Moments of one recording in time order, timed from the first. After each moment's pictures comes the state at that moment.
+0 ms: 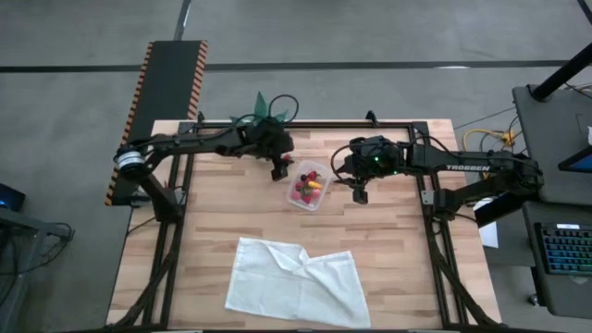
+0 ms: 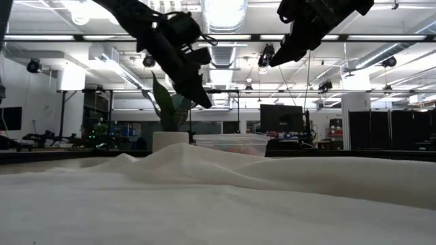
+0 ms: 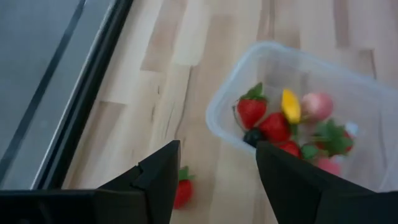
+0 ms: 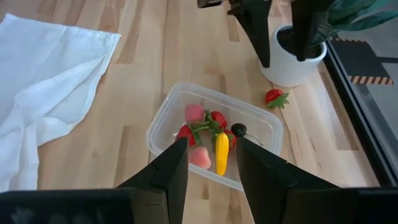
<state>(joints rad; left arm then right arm) 0.41 1.61 1.16 -0.31 0.05 0.26 -0.19 1.21 0.94 -0.41 -0.09 -0.18</state>
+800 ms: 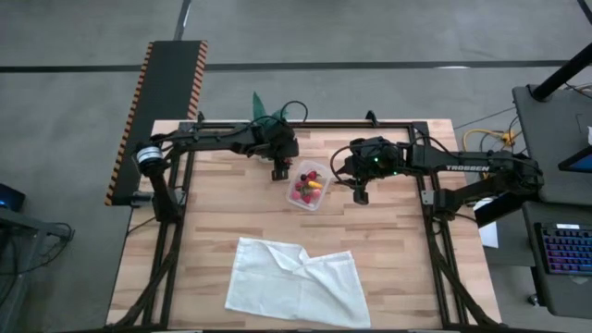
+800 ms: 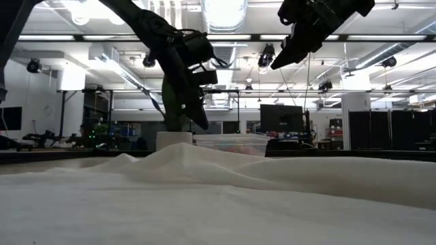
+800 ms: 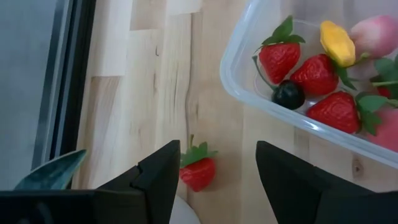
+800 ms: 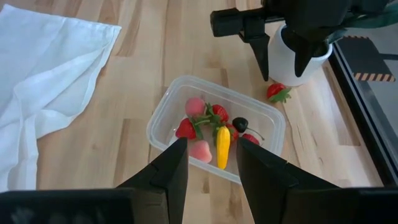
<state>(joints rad) 0.42 1.77 1.27 -0.44 -0.04 0.44 -0.19 1.21 0.93 -0.42 -0.09 -0.19</state>
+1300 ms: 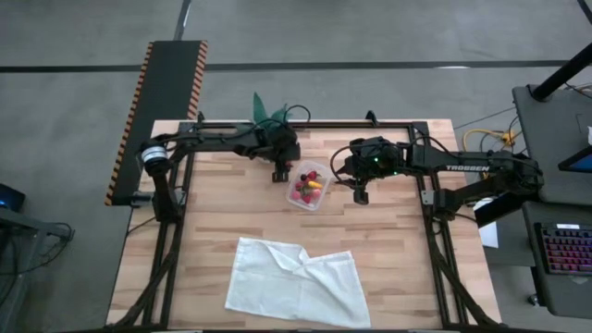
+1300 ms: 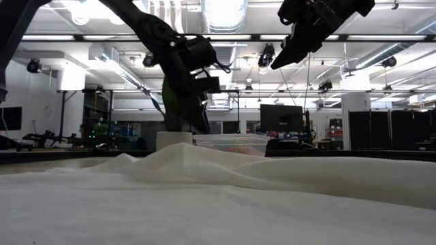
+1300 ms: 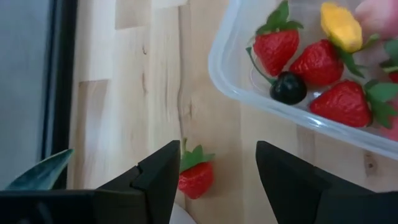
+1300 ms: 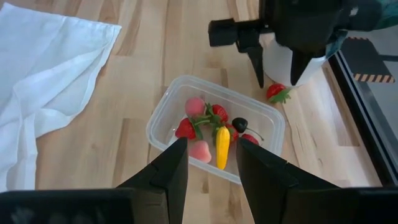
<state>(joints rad) 0.41 1.81 1.27 -0.42 -0.04 0.49 -0.19 1.21 0.93 -0.42 -0.09 -0.20</state>
